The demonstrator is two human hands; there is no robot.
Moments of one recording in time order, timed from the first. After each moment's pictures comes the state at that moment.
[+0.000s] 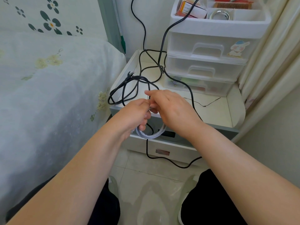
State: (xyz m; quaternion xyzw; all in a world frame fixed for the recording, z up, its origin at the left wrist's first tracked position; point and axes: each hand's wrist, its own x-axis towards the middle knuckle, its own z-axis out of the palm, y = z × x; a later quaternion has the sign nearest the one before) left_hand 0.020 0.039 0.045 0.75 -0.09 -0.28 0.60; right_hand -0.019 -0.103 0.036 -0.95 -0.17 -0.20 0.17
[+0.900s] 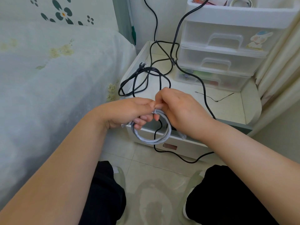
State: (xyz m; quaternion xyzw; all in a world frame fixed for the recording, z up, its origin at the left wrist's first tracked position) left_hand 0.029 0.087 0.054 0.74 -0.25 -0.41 0.48; right_hand -0.031 -0.086 0.041 -0.93 -0.22 -0.18 0.22
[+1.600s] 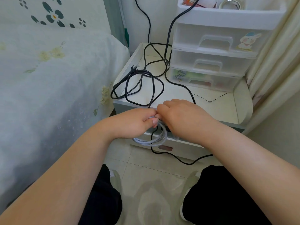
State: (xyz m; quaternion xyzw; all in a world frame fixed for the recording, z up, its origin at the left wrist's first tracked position) left_hand 0.017 0.066 0.041 0.85 -0.37 -0.26 0.25; right_hand -0.042 -0.100 0.043 -0.97 -0.21 -0.09 0.00
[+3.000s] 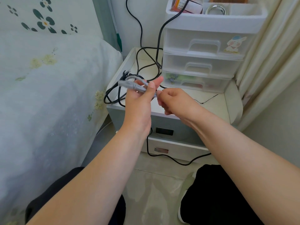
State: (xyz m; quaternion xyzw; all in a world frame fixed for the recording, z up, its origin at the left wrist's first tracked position) left_hand 0.006 -0.004 0.047 0.54 -0.05 -0.08 0.83; right_hand -0.008 -0.112 0.050 -0.82 0.07 0.00 0.56
